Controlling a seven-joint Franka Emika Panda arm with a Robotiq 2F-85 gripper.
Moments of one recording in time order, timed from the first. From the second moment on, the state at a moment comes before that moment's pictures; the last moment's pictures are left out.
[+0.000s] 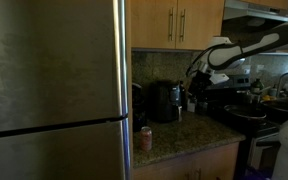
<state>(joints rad) 0.17 -0.64 0.06 -2.57 0.01 2.29 -0.09</state>
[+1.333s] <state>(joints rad) 0.16 -0.10 0.02 -2.42 0.19 2.84 -0.22</state>
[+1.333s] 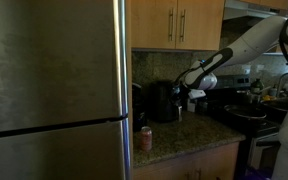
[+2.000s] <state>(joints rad) 0.20 -0.10 0.02 -2.42 0.30 2.89 -0.27</state>
